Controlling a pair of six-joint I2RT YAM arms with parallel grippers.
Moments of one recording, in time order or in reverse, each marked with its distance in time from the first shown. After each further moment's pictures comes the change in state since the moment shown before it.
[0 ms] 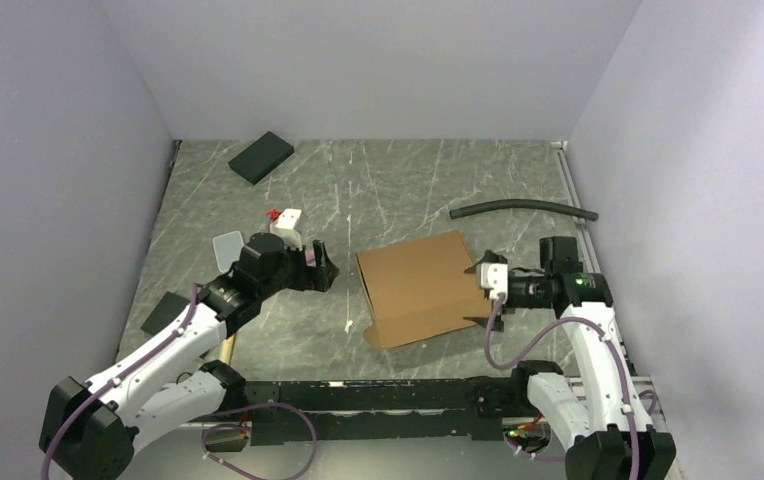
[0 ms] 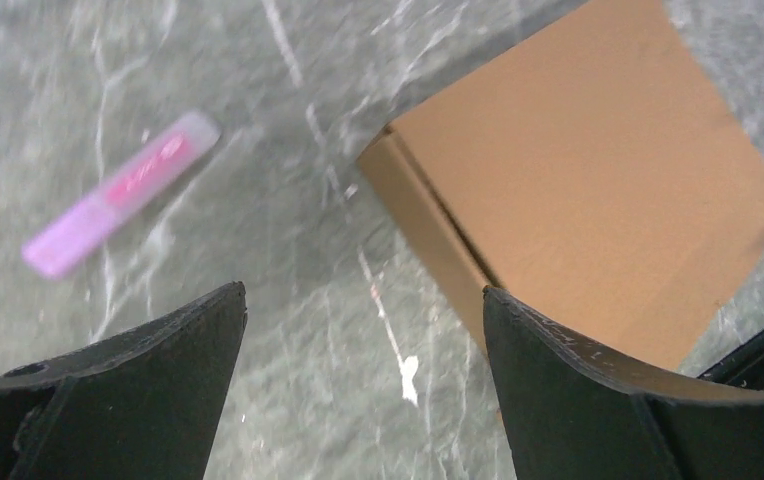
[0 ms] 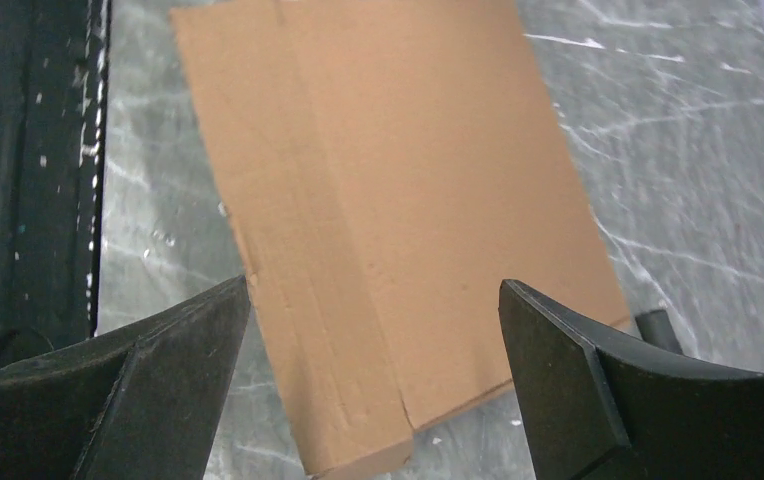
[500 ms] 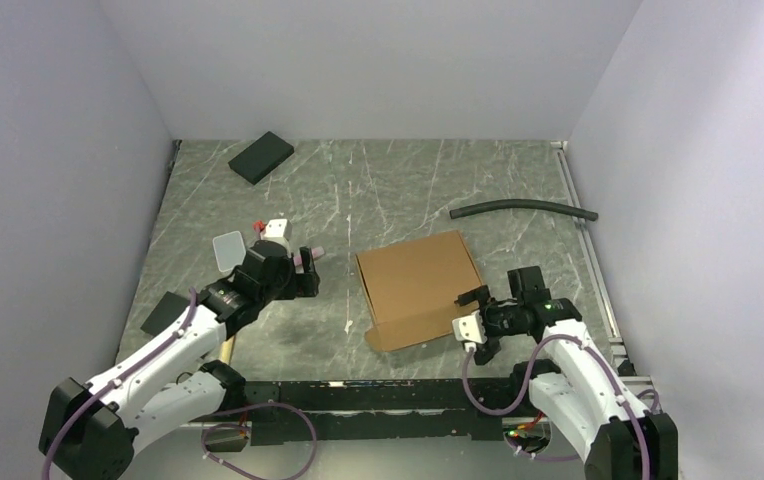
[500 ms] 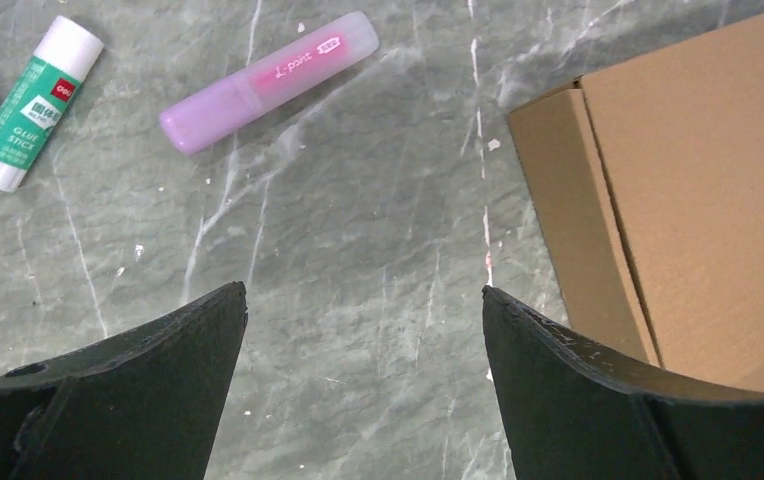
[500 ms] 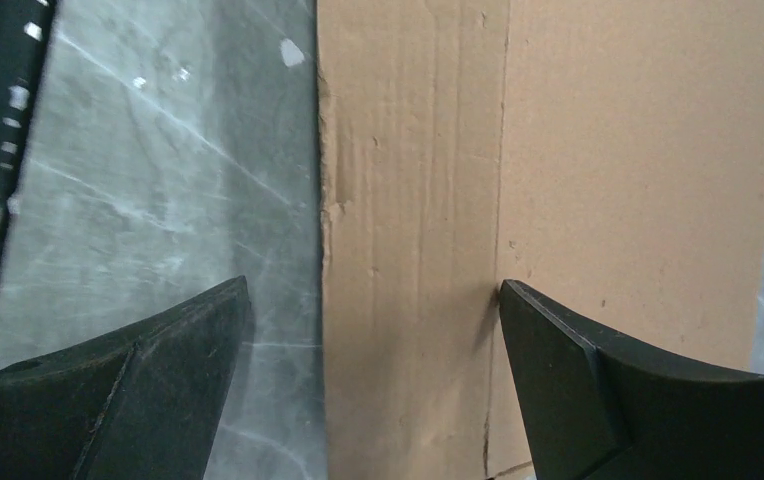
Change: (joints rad) left arm 0.007 -0.035 -0.047 -0.200 -0.236 -0.144; right arm 0.216 -0.045 -0.354 0.224 0.304 -0.282
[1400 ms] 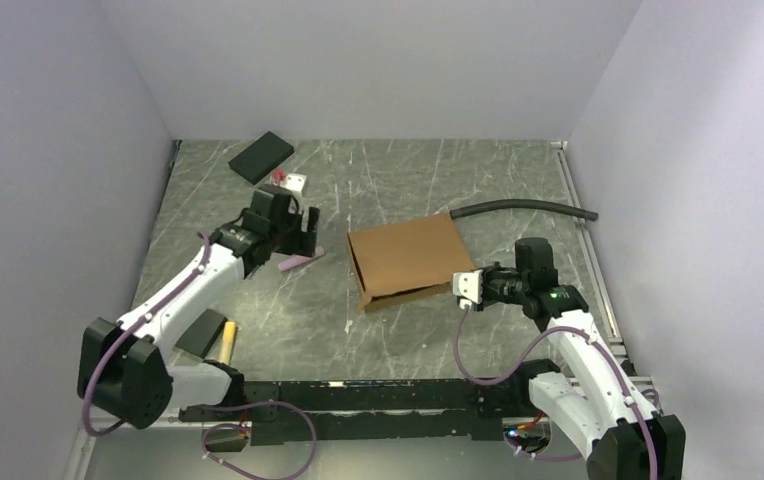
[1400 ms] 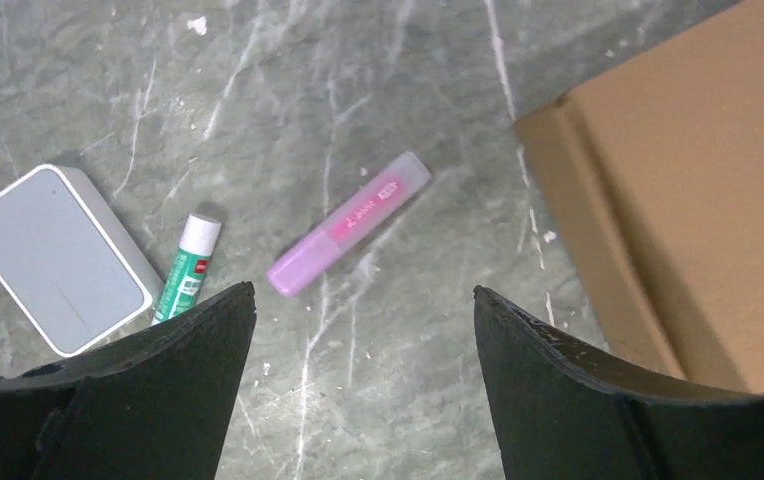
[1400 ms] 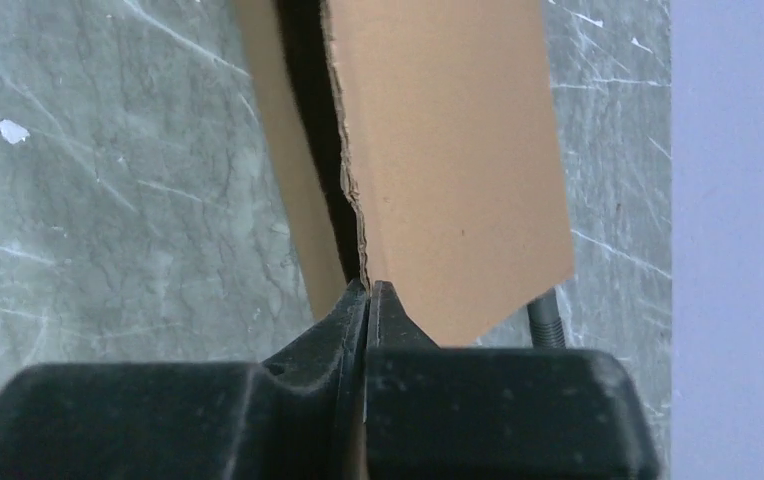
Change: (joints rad) left arm 0.092 0.333 0.370 -0.097 0.011 0.347; right arm 0.021 0.011 0.119 0.319 0.018 0.346
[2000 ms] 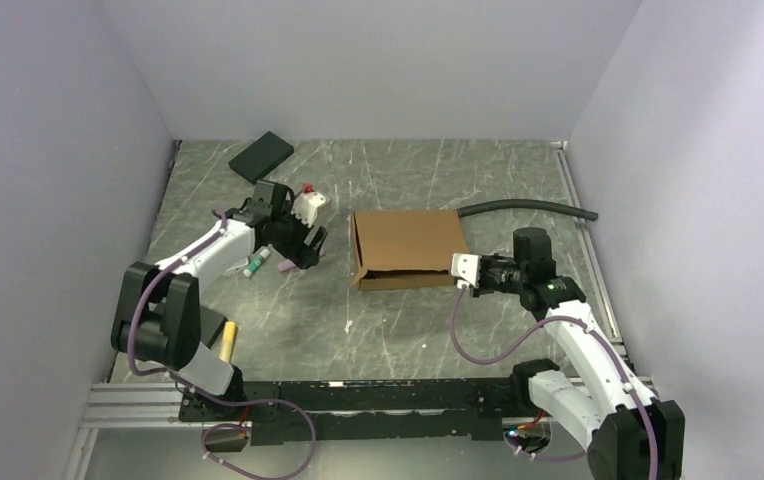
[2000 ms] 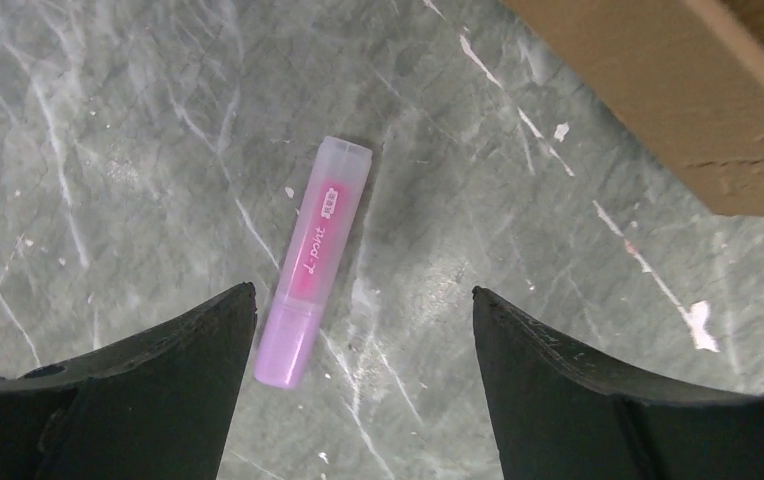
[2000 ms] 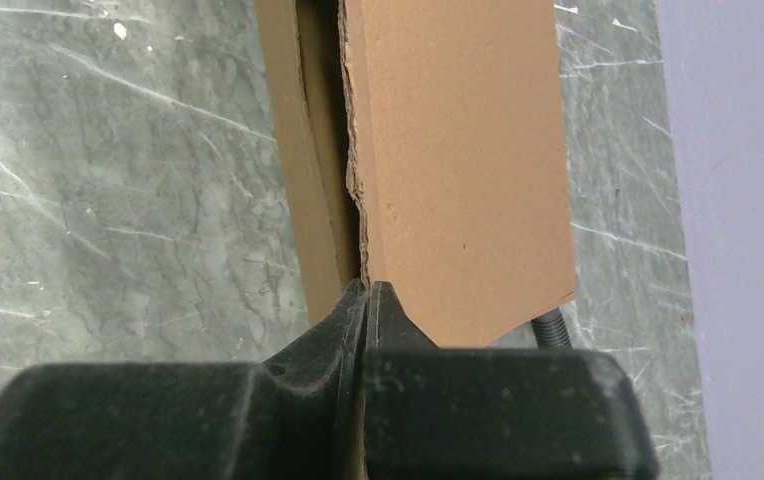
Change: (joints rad) left arm 0.196 0.291 0.059 0.003 0.496 0.501; right arm 0.015 0.066 0.035 0.100 0.008 0.172
